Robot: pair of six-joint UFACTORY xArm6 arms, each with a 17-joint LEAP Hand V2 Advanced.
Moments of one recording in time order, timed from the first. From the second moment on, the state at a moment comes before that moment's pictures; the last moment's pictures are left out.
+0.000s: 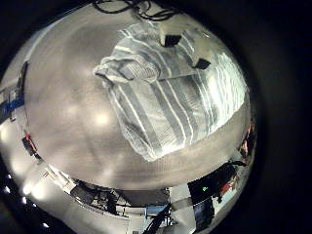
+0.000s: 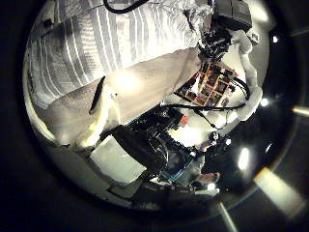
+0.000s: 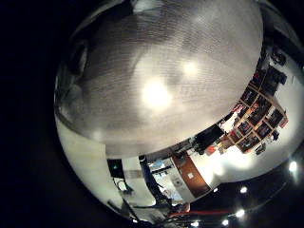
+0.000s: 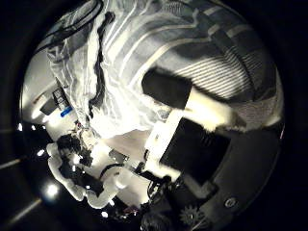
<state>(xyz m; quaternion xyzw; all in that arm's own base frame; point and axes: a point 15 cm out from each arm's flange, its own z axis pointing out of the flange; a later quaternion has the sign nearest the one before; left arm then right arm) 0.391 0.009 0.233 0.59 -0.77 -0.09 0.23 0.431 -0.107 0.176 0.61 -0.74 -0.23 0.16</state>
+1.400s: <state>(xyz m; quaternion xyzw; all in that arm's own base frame) 0.380 -0.048 0.192 0.56 -0.78 -0.09 0.26 0.377 -0.261 0.300 0.55 -0.82 -0.13 0.04</state>
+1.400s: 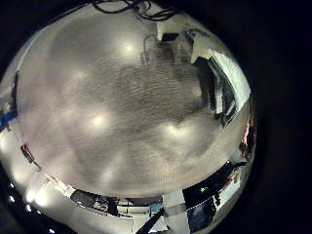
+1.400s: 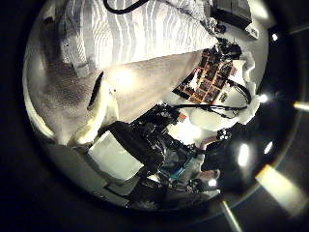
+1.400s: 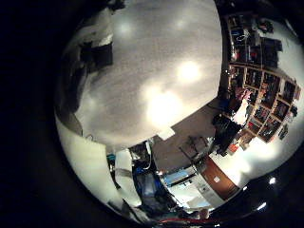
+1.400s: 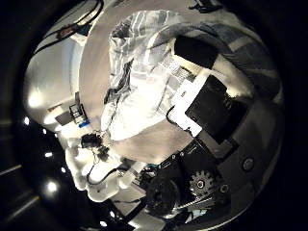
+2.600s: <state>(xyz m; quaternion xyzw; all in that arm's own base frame) 0.364 0.076 0.295 0.65 -0.74 -0.03 0.19 0.417 0.264 0.293 0.83 -0.54 -0.12 0.08</state>
